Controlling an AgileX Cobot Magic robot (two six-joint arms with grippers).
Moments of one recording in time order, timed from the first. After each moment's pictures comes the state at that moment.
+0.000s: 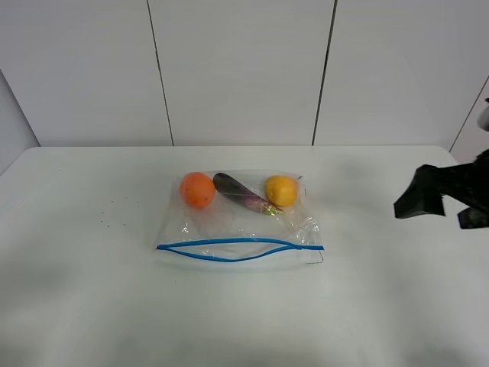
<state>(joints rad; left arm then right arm) -0.07 0.00 -0.50 0.01 1.06 0.02 0.03 1.22 -0.85 0.33 0.90 -0.14</state>
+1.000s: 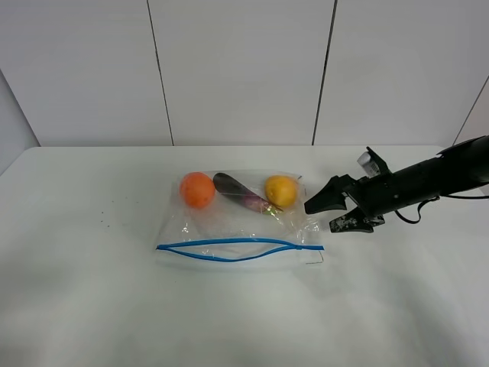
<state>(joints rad) -0.07 0.00 -0.50 0.01 1.06 0.02 -0.06 2.06 -1.08 1.20 1.04 -1.08</state>
